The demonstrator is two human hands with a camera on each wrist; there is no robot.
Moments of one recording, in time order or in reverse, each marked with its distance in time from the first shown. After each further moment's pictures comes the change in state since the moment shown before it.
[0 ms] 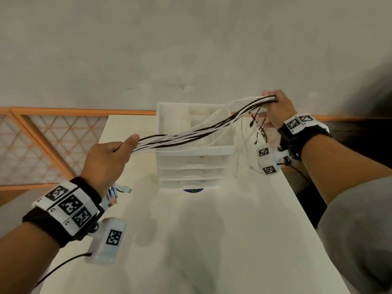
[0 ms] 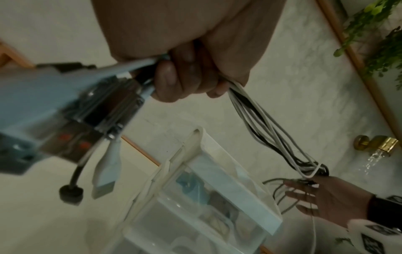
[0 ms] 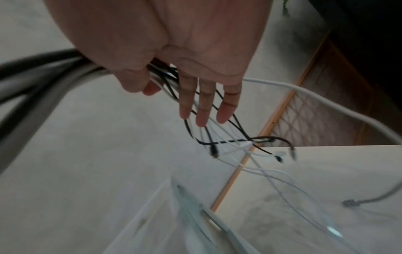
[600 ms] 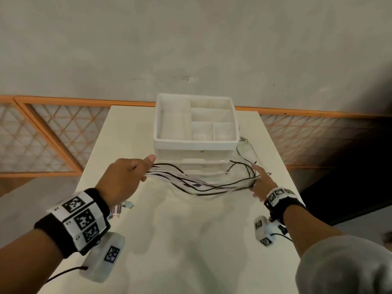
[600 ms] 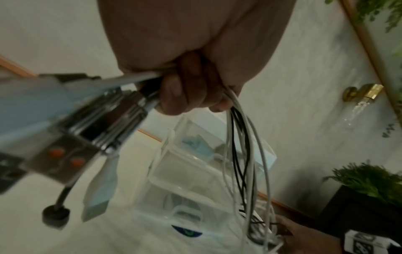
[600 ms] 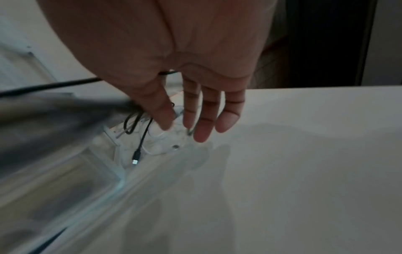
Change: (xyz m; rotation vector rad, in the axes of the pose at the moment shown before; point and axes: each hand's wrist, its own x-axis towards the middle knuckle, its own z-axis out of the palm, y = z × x) left_hand -0.025 -0.022 0.030 0.281 -0.199 -0.033; right_hand -0.085 0.198 0.028 -0.412 -0.415 0.371
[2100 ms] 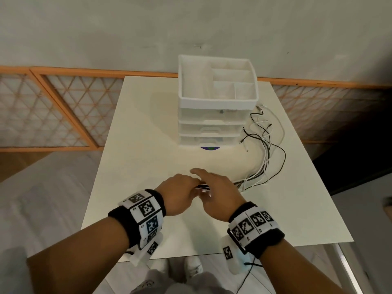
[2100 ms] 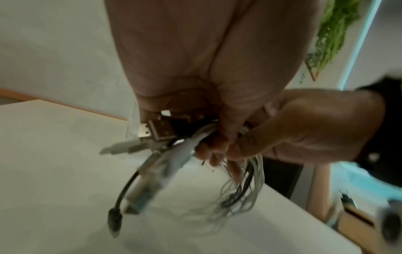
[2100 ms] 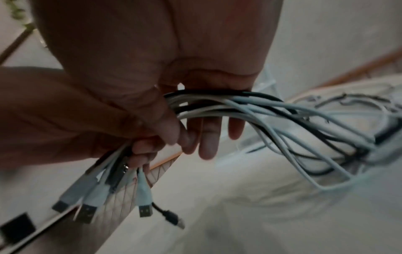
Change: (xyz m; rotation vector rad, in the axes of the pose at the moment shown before) left_hand -0.093 -0.060 0.052 0.439 -0.650 0.343; right_hand -0.212 -0.072 0.150 -0.274 -0.082 -0.646
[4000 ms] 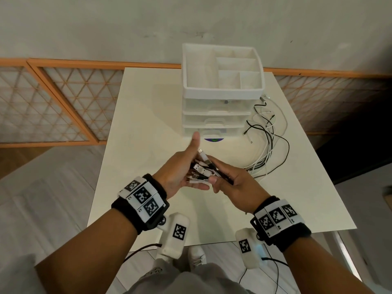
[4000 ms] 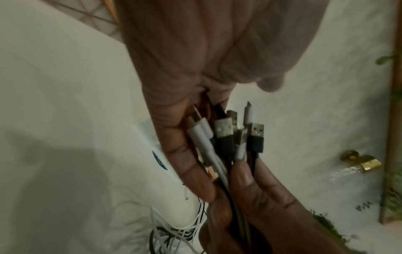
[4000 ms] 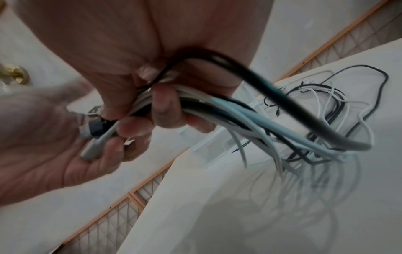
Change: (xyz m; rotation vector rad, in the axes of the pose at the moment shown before) left_hand -0.011 0.020 -0.030 -1.243 0.040 -0.264; right_hand -0.020 0.005 -0.019 0.509 -0.033 -0.102
